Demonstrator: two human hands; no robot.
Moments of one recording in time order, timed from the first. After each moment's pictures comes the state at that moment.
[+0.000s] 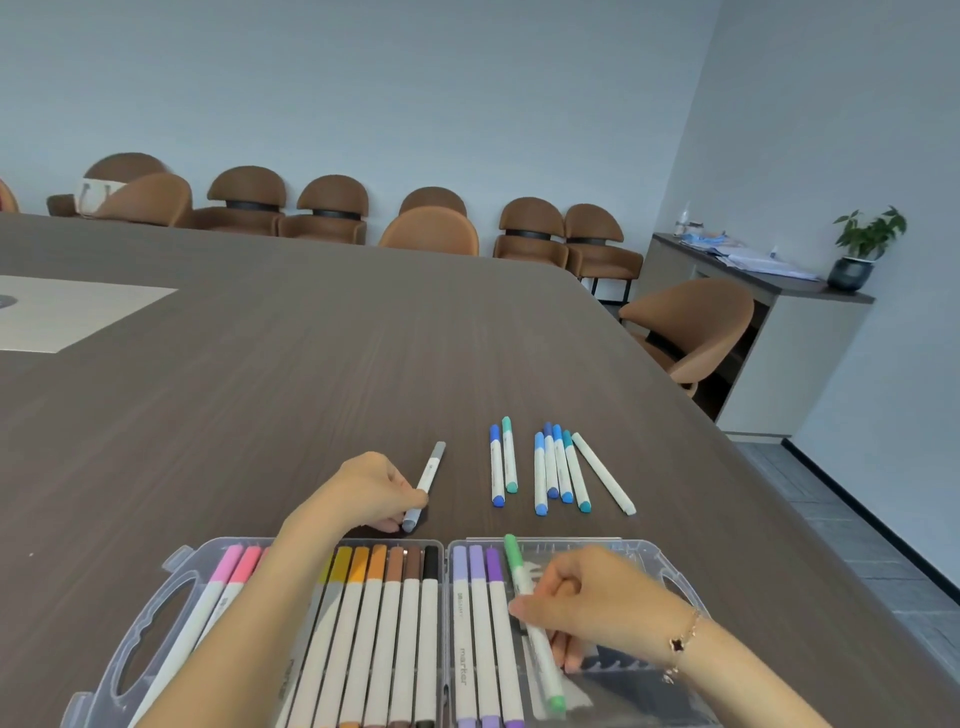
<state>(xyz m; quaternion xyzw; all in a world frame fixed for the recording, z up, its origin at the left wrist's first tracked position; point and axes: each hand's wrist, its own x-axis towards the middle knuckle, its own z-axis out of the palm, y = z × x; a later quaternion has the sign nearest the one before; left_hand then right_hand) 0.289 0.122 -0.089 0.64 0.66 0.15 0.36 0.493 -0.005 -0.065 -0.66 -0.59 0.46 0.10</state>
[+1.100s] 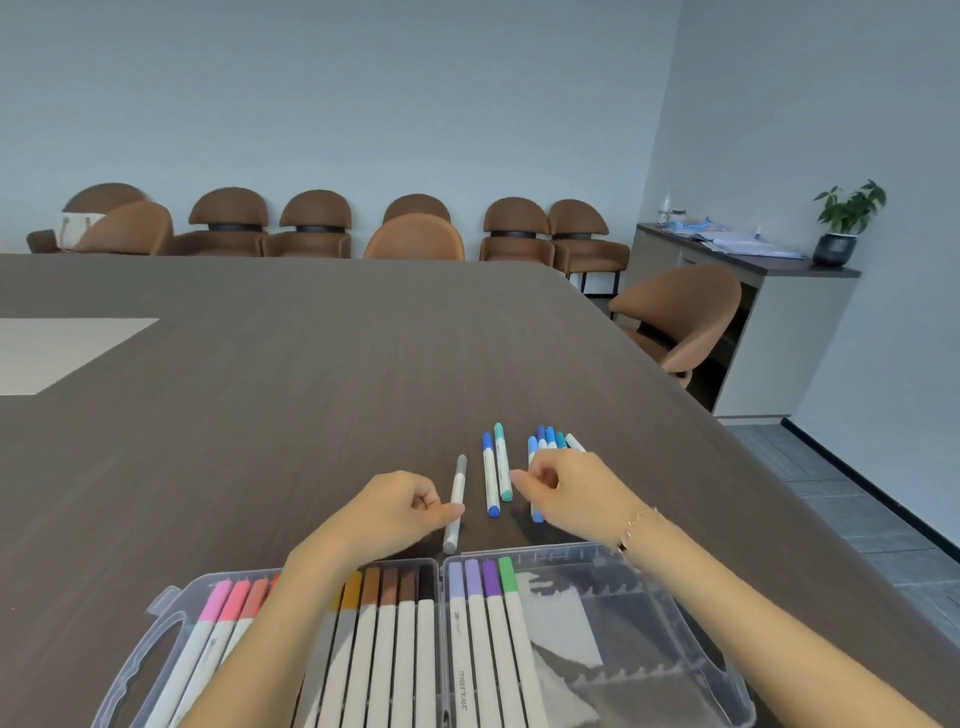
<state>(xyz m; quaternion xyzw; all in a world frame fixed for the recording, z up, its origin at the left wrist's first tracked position) 0.305 0.110 -0.086 0.79 0.52 0.16 0.29 0.509 0.072 -0.068 -0.67 -0.69 0.18 0.21</state>
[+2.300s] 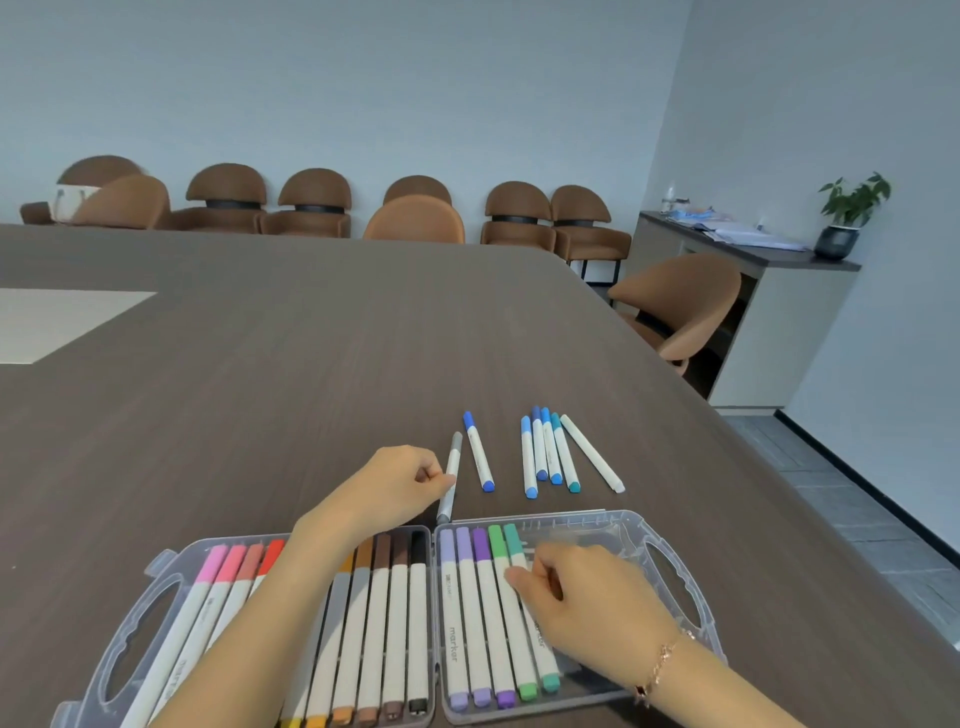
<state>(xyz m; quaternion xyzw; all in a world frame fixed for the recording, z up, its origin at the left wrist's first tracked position) 0.312 0.112 -0.094 0.79 0.53 0.17 0.26 0.493 -0.019 -0.094 -0.67 -0.72 0.13 0.12</state>
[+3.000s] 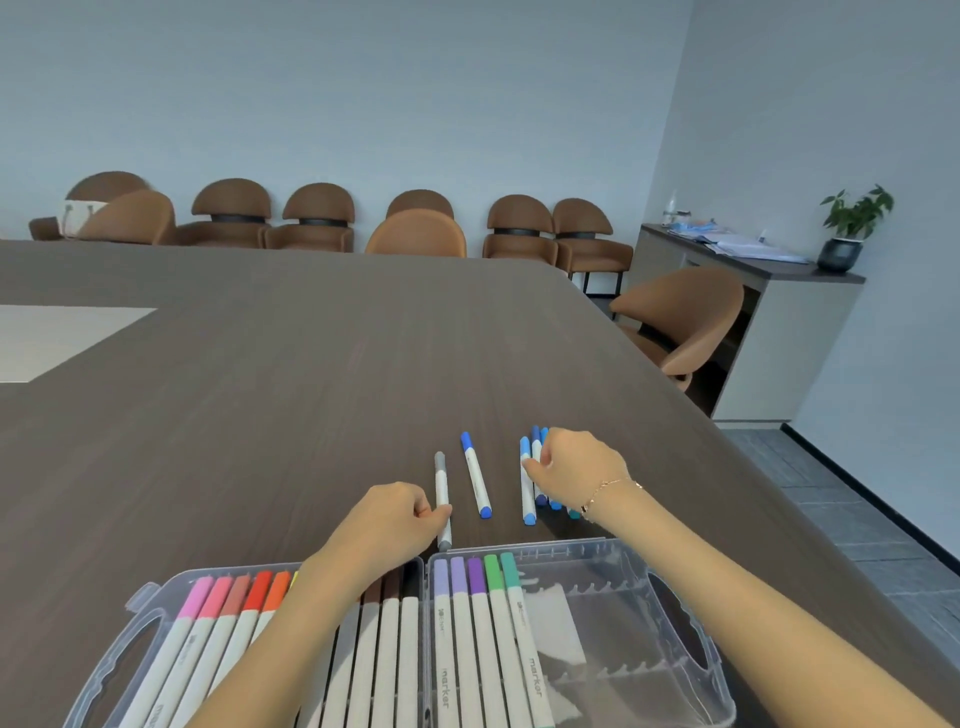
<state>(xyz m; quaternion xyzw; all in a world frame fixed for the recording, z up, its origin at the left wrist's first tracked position) 0.319 0.114 -0.109 0.73 0.61 0.17 0.25 0.529 0.119 -0.078 -0.75 -0.65 0.04 0.08</state>
